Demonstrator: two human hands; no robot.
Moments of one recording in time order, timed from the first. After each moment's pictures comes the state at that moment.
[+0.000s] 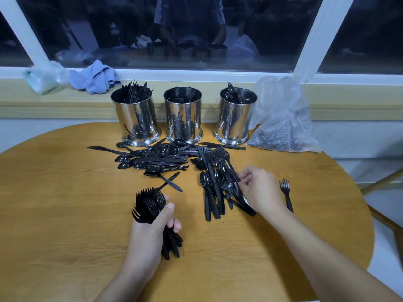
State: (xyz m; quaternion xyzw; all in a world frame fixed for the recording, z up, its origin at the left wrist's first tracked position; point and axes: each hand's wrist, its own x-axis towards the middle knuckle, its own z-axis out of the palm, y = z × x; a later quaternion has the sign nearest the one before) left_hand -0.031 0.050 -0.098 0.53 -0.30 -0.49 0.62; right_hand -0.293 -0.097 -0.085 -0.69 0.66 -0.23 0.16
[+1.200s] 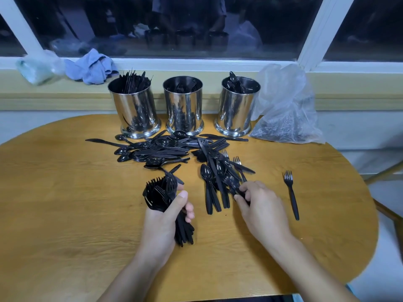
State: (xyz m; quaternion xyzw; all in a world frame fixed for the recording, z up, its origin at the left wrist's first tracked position) left_hand -0.051 0.041 -0.088 0.48 -0.31 -0.54 0.62; right_hand -0.282 -0.021 -0.090 -0.72 0.64 -0.23 0.09
